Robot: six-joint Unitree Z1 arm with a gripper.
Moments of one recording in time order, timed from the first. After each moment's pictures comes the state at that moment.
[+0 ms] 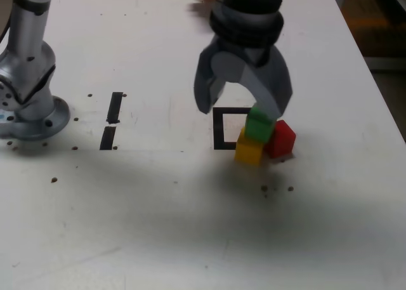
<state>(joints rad) -0.23 2.02 -1.74 1.46 -0.01 0.21</state>
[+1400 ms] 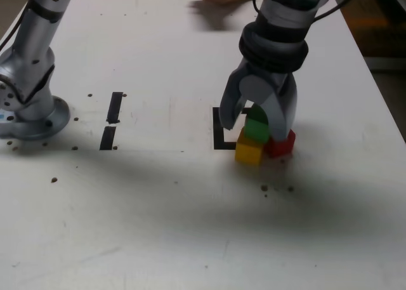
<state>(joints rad) -0.18 2.16 -1.79 1.41 -0.01 0.24</state>
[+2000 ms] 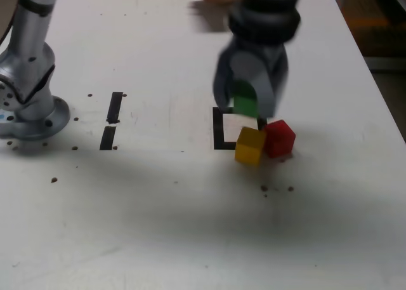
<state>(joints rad) -0.19 2.02 -1.77 1.45 0.05 0.21</state>
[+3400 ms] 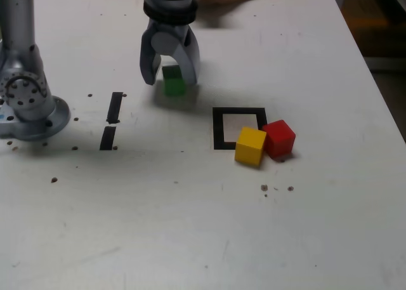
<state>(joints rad) 0.36 1.81 -1.08 1.03 0.03 0.49</state>
